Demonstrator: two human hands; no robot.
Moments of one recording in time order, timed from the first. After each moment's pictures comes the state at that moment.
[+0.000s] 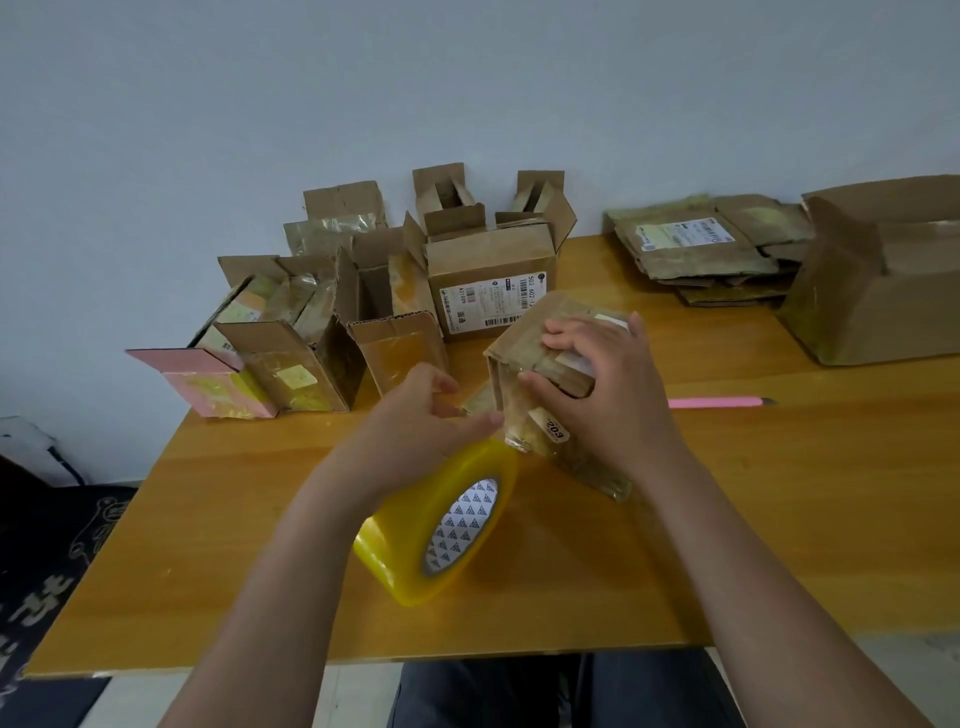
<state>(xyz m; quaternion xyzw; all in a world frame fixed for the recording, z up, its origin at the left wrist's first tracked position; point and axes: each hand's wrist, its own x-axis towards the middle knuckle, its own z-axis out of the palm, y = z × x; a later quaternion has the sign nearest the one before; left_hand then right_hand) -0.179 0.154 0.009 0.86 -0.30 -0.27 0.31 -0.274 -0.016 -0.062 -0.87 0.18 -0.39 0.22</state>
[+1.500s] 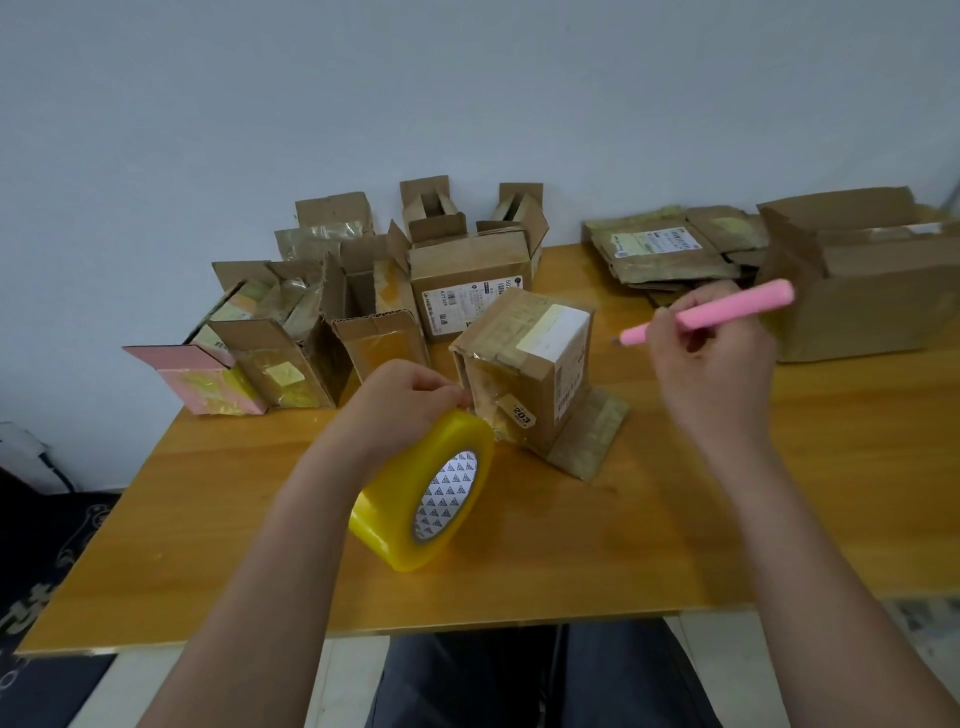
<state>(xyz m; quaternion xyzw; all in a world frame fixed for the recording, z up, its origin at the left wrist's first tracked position) -0.191 0.147 0.014 0.86 -0.32 -0.22 0.33 -0.347 -0.039 -0.026 -0.75 0.30 -0.50 0.30</state>
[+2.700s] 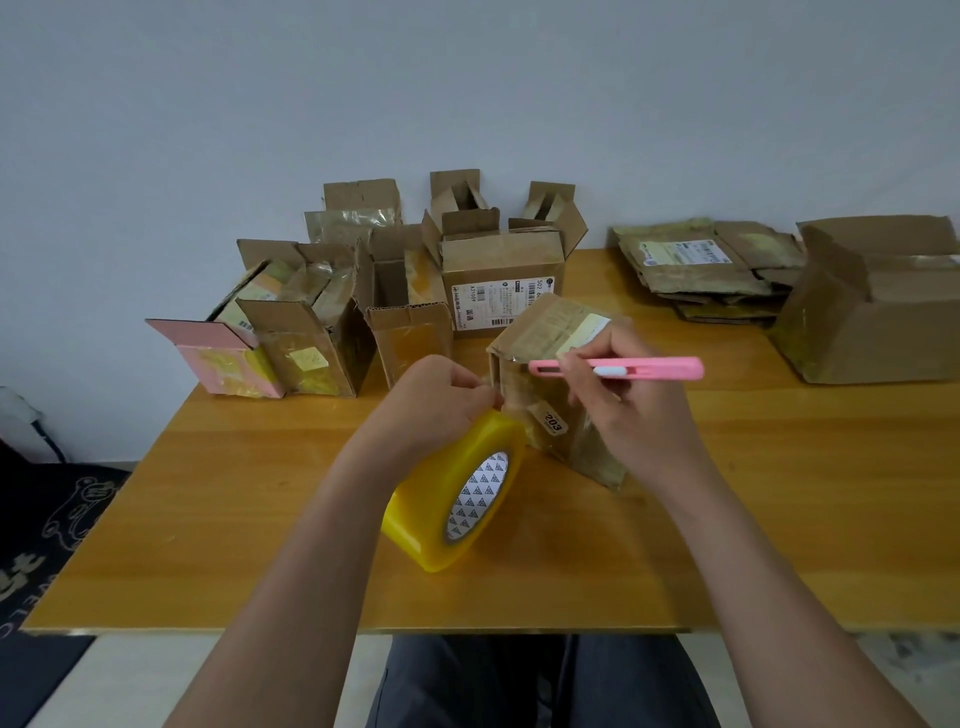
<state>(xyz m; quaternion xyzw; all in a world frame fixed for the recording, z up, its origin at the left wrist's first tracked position) -0.184 0.150 0.009 0.85 -0.32 -0.25 0.35 -0.307 0.017 -0.028 -0.79 0.13 -0.36 0.48</state>
